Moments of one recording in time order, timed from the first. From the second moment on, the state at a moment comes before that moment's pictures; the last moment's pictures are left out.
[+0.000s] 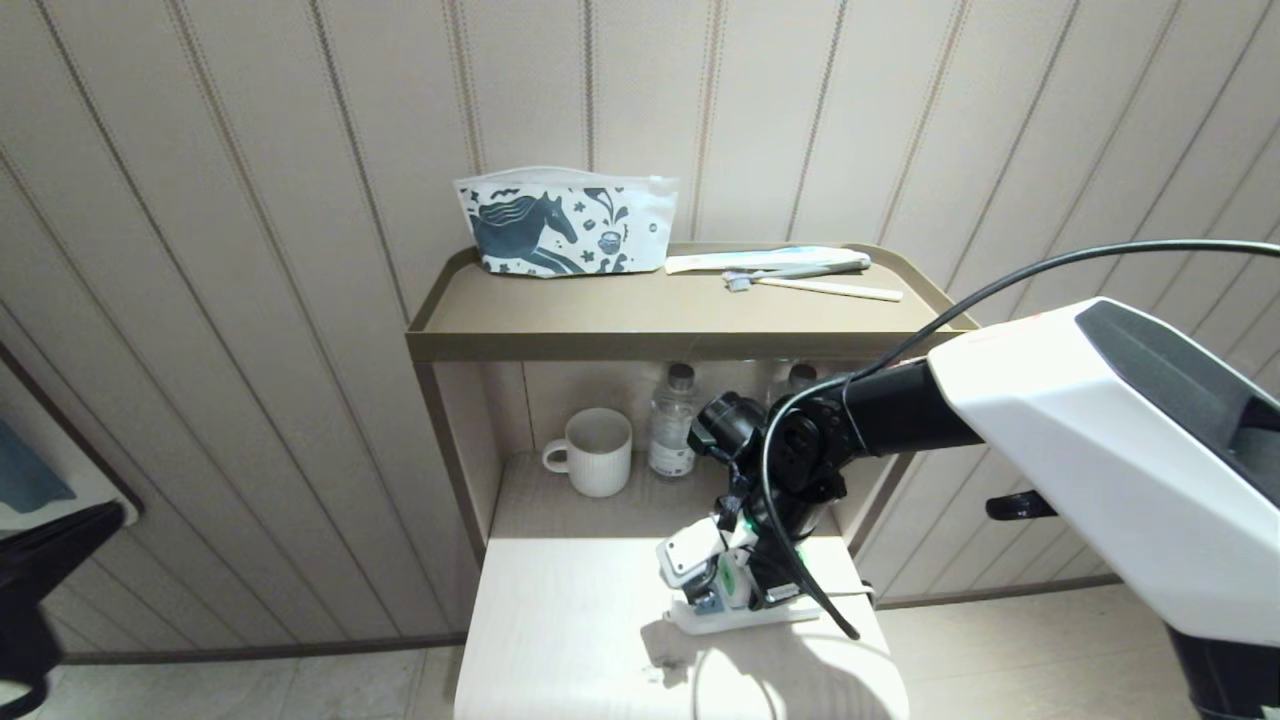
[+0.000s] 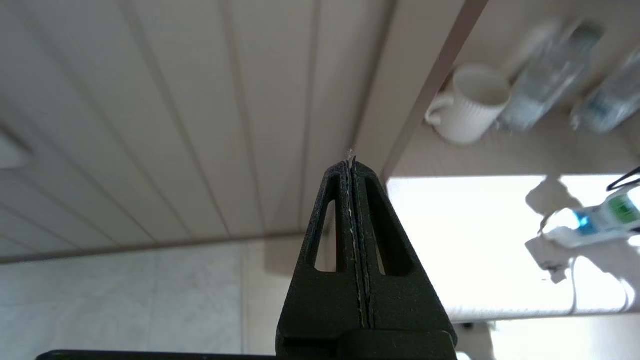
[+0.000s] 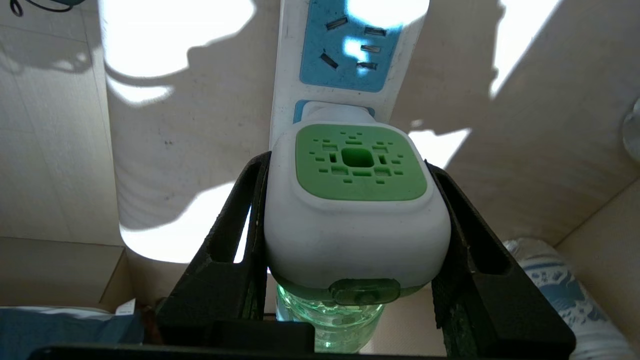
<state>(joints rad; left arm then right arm) -0.10 0.90 -0.43 -0.24 -0.03 -0.05 0.56 2.27 -1.61 0.61 -0.06 -1.29</state>
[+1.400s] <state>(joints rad) -1.08 2.32 -0.50 -1.44 0.53 -0.18 0.53 2.29 -1.65 0.61 -0.06 -1.28</state>
